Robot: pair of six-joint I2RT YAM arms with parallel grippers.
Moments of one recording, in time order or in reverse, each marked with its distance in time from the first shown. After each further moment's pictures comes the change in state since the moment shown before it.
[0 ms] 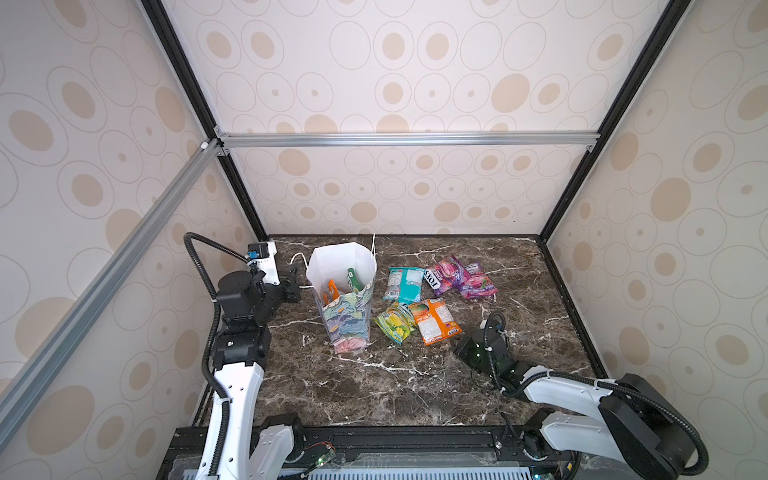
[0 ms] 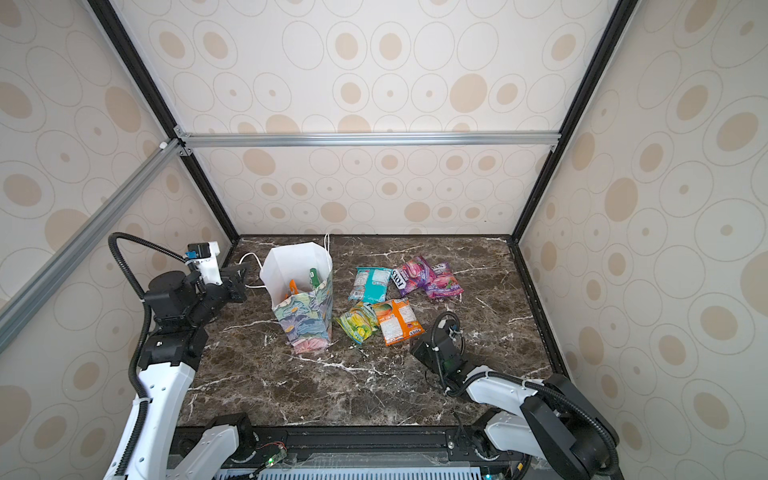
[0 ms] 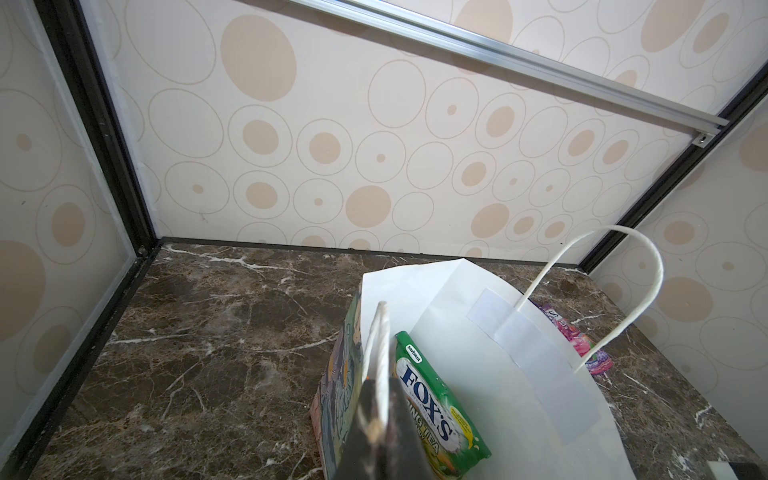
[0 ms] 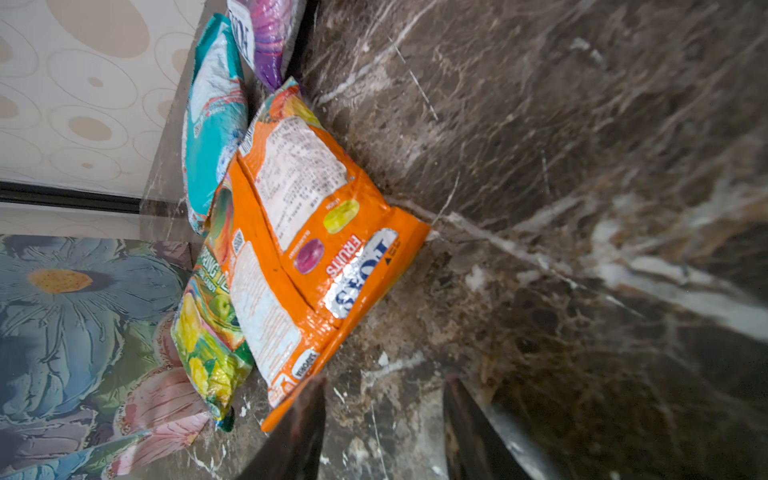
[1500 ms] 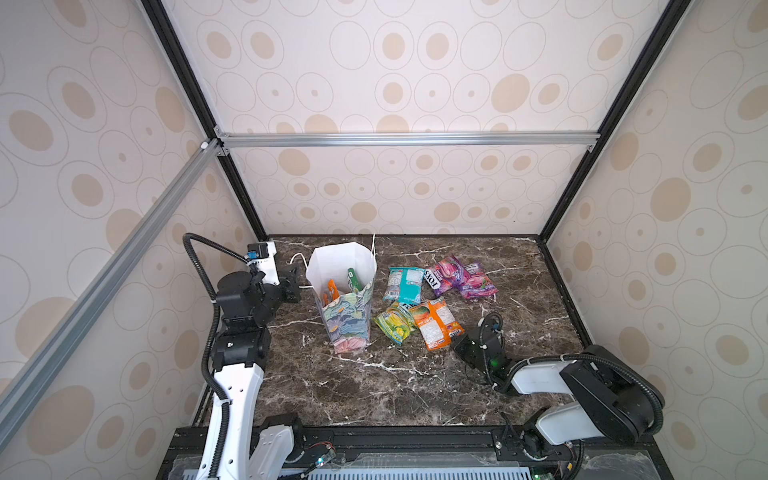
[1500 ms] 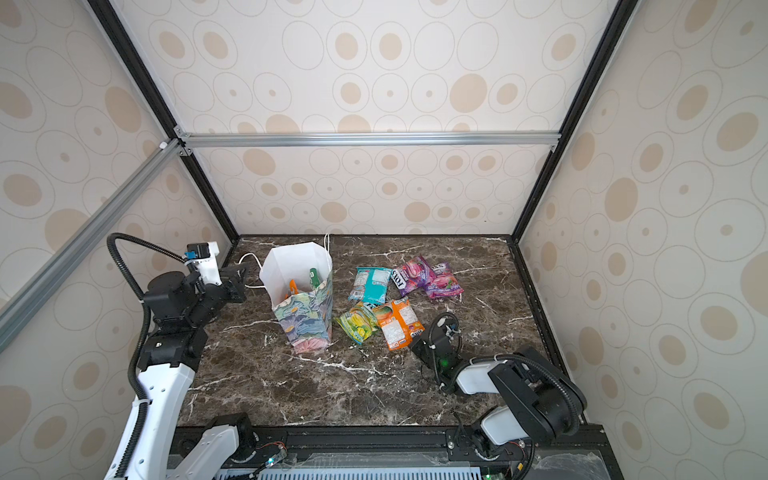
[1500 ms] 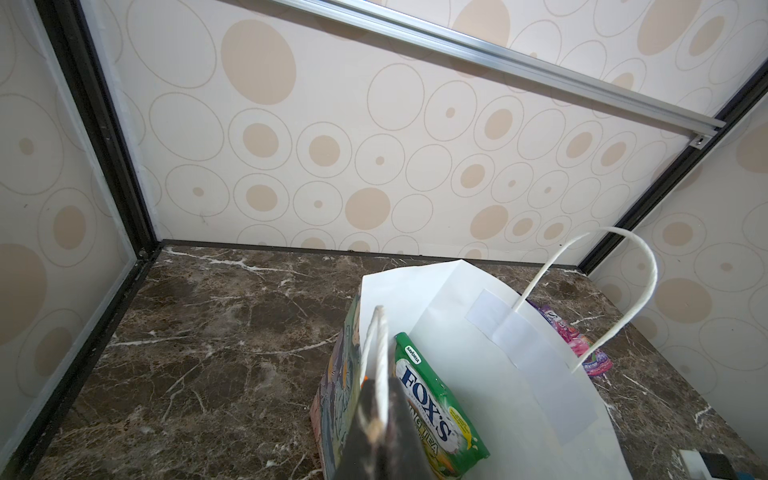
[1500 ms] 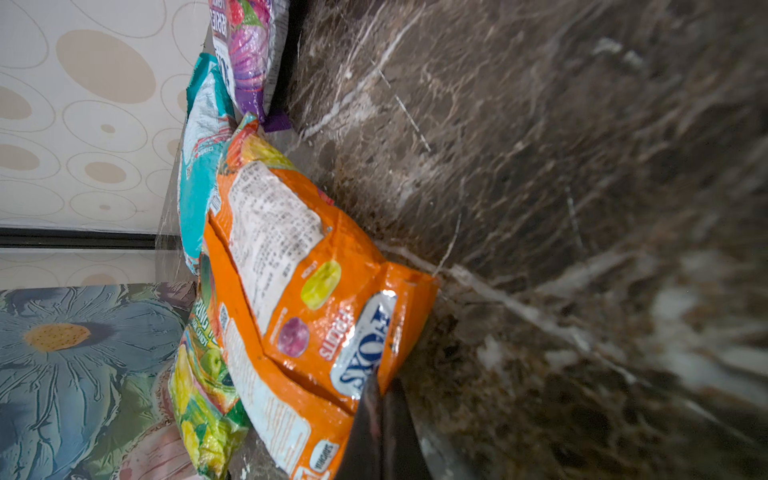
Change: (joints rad) left arm 0.000 -0.007 0.000 0.000 0.000 0.000; right arm -0.026 0.214 0.001 0.235 0.007 0.047
